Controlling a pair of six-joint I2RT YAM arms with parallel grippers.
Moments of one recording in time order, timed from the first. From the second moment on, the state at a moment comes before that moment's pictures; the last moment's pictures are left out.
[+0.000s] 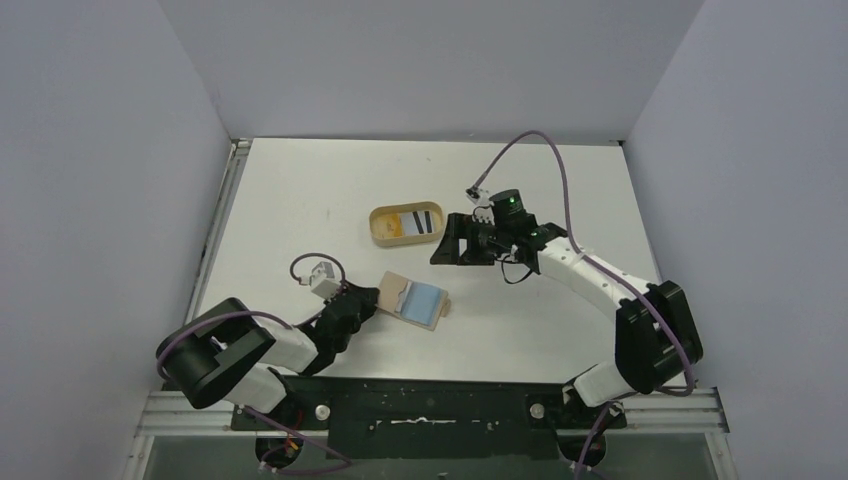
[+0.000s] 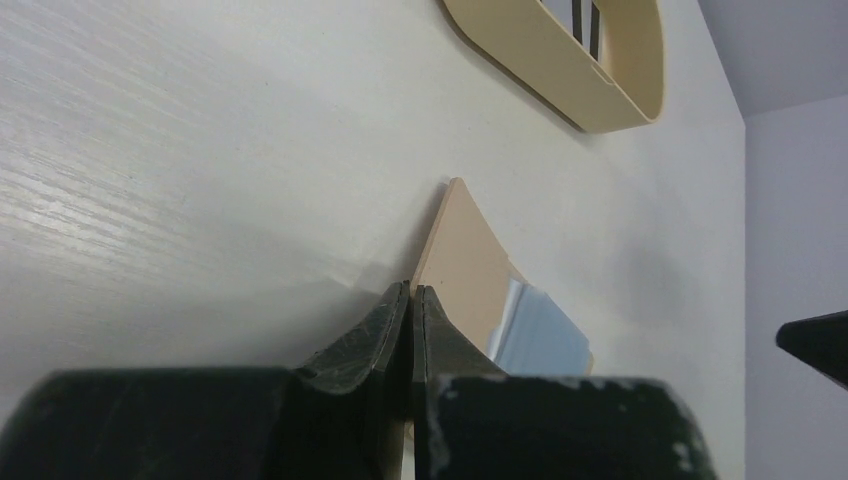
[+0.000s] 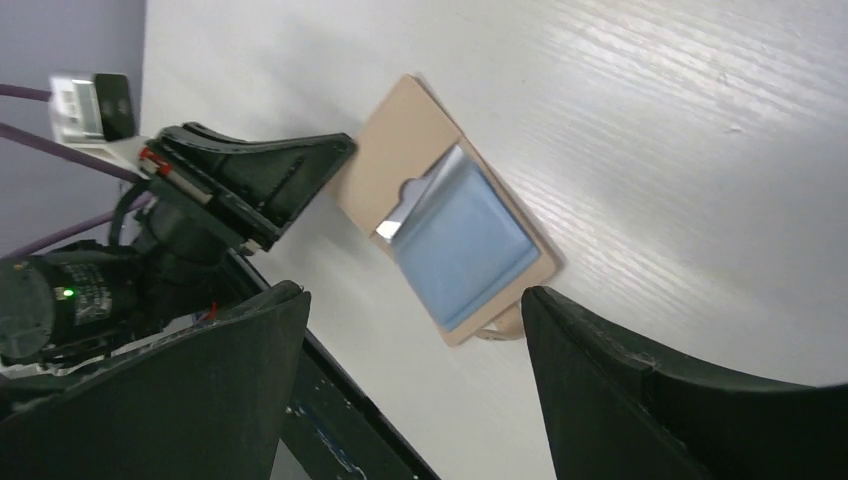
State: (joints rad) left arm -0.78 1.45 0.15 0.82 -0.54 -1.17; right arm 0.48 1.51 1.00 -0.31 -0.49 0.48
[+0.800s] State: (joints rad) left arm -0.89 1.33 0.24 0.29 -0.78 -1.40; right arm 0.81 1.90 0.99 0.28 -0.37 0.96
